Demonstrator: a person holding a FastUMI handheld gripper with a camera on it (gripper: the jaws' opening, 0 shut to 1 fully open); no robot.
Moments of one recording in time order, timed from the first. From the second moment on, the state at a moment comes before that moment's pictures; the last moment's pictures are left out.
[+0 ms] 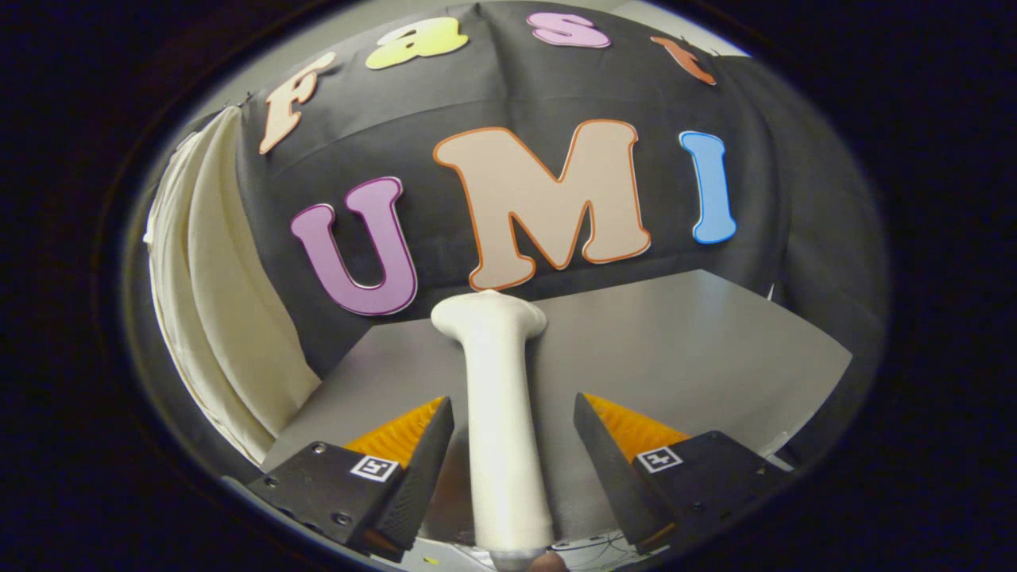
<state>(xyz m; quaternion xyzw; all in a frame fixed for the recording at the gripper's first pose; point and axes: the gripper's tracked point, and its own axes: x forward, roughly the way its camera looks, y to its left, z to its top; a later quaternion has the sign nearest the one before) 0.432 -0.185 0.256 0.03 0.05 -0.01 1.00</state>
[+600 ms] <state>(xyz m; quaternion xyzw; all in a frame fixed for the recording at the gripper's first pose) 0.422 -0.177 0.262 0.02 0.07 -0.01 1.00</state>
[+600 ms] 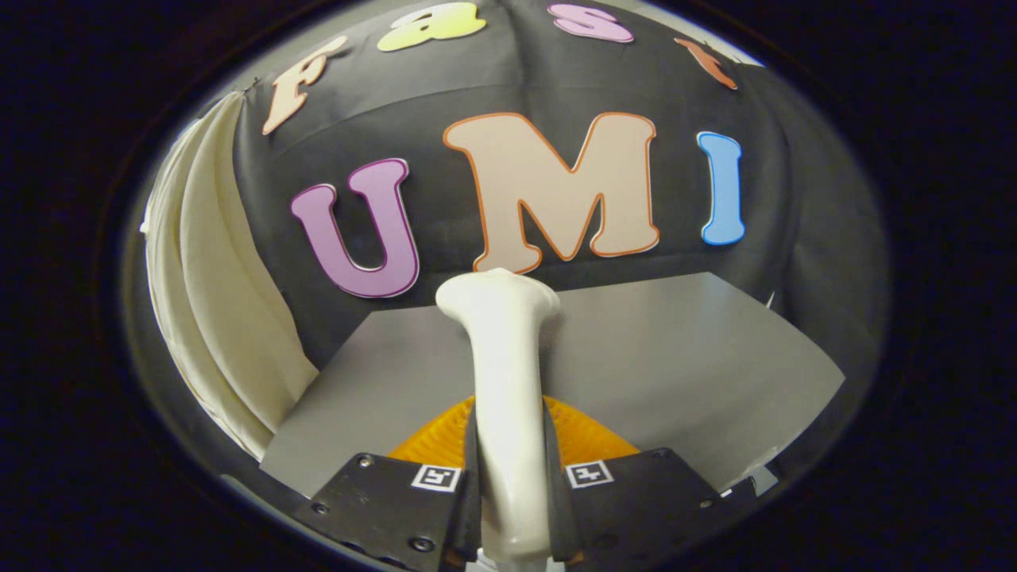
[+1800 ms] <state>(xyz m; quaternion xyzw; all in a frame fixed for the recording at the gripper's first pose) 0.203 0.136 0.302 0.01 -0.12 -0.02 0.99</state>
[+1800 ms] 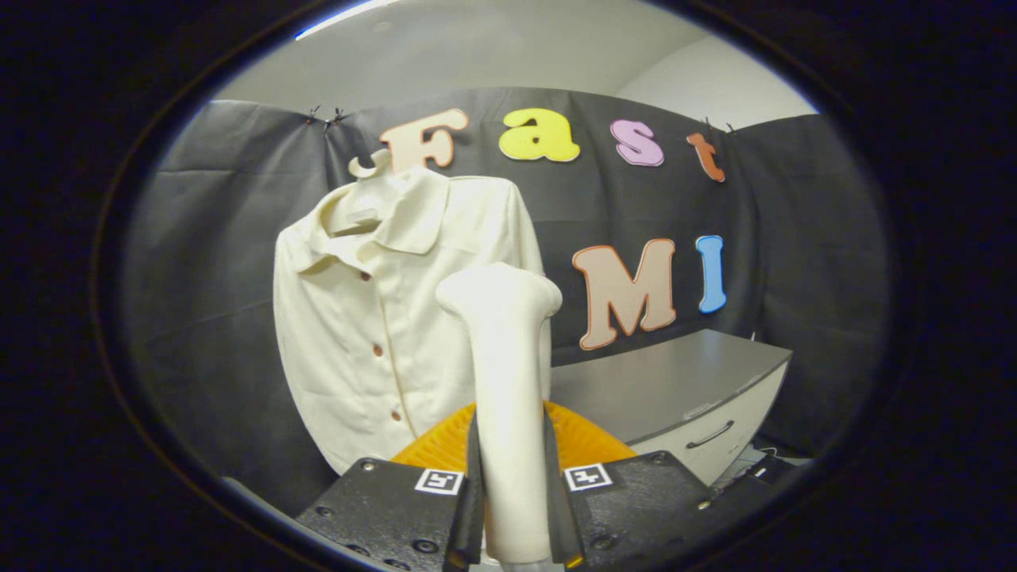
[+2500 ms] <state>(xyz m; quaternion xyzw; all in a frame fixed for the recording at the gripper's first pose) 0.255 0.312 0.250 -0.01 -0.08 0.03 1.00</state>
